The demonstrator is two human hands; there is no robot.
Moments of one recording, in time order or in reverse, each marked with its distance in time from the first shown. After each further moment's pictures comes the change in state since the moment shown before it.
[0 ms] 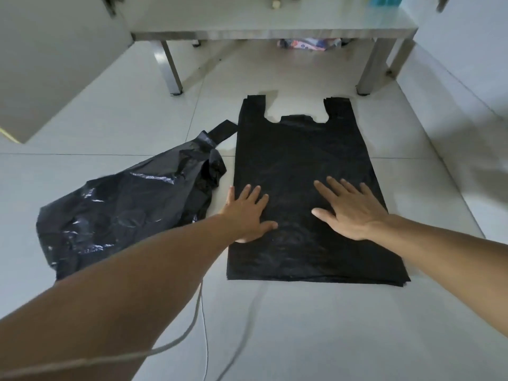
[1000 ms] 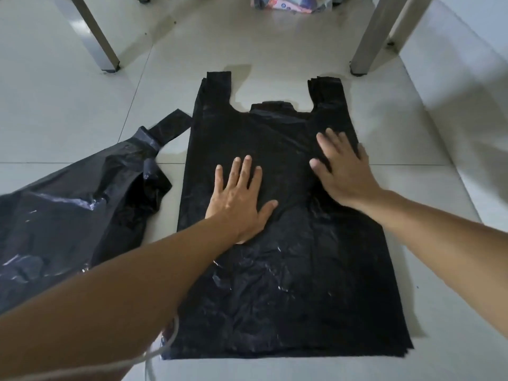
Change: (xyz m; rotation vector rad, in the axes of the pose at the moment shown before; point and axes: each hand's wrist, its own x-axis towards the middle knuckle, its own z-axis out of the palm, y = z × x) left_hand 0.130 0.030 -0.012 -0.136 0.291 -0.057; right_hand 0.140 0.088 0.010 0.354 0.282 0.119
